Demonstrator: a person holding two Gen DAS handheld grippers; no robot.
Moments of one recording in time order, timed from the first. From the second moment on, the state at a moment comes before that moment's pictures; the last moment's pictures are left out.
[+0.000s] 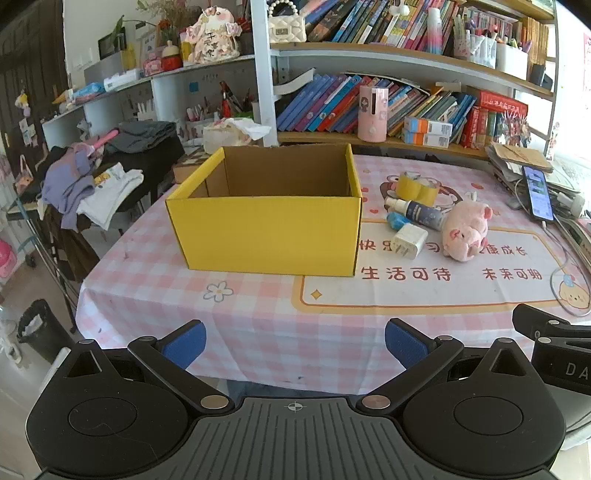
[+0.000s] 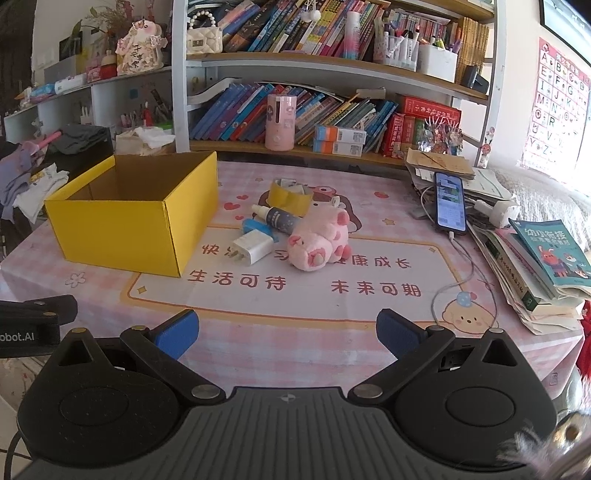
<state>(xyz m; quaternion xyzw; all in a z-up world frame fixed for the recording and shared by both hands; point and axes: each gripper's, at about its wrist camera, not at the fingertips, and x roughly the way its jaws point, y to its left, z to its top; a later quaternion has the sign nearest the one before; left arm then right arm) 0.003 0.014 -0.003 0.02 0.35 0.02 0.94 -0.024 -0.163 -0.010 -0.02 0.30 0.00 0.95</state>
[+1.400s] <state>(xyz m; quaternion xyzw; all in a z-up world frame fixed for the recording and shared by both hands) 0.007 0.025 -0.008 0.03 0.36 0.00 0.93 -0.023 -0.152 -0.011 -0.04 0.30 0.01 0.95</state>
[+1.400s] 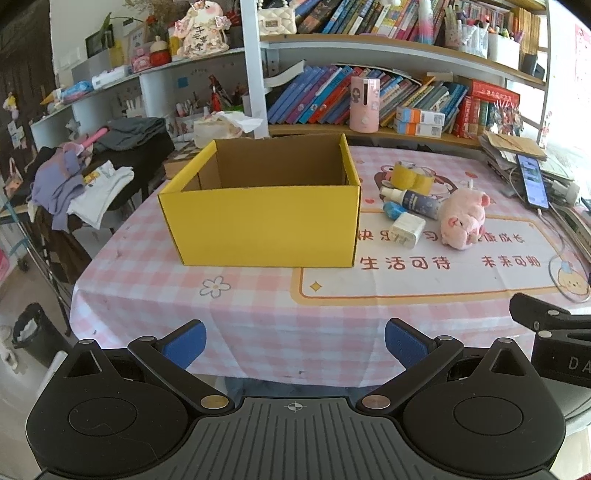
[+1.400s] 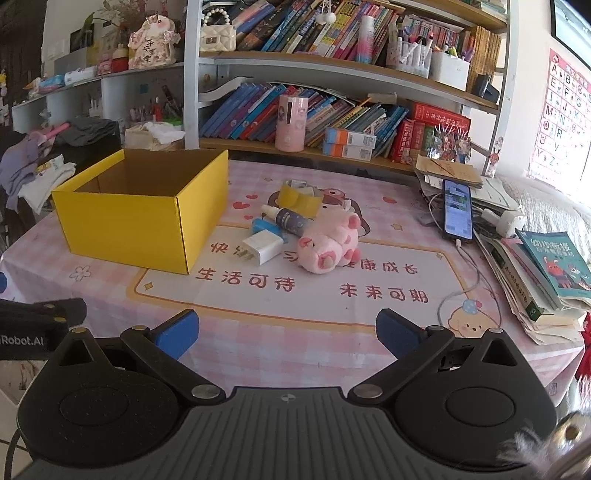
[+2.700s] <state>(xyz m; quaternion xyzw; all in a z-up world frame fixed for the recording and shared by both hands) 0.006 -0.002 -0.010 0.03 0.36 -0.01 0.93 -0.020 -0.178 -0.017 -0.03 0.30 0.02 0.95</state>
